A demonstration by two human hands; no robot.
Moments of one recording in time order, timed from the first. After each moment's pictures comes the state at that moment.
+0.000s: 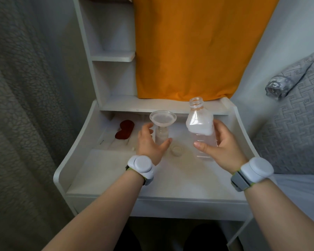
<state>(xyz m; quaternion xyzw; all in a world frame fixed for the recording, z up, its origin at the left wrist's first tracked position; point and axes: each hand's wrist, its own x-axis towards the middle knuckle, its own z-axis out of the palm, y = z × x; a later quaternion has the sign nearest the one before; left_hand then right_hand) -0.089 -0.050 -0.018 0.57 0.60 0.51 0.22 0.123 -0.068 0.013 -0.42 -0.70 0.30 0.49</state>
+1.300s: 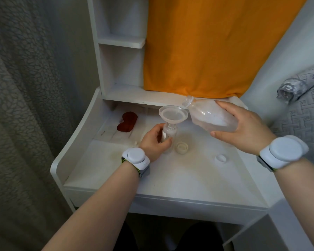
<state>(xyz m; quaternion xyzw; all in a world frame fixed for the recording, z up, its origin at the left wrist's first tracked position) -0.108 -0.017 -0.054 0.62 0.42 0.53 0.40 0.133 -0.050 0.075 -0.55 -0.79 0.05 0.27</state>
